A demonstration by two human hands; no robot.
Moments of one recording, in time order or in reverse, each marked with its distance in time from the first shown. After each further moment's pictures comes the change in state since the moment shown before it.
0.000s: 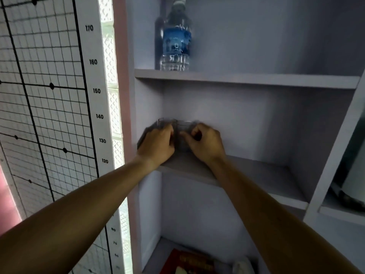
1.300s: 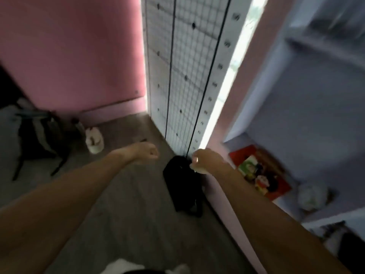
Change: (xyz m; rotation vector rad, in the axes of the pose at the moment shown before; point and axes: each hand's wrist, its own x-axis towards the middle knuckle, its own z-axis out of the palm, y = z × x) left_hand -0.484 -0.130 -0.068 -0.085 -0.963 -0.808; right_hand -0.369 -0.058 0.163 -0.460 -1.444 -0.235
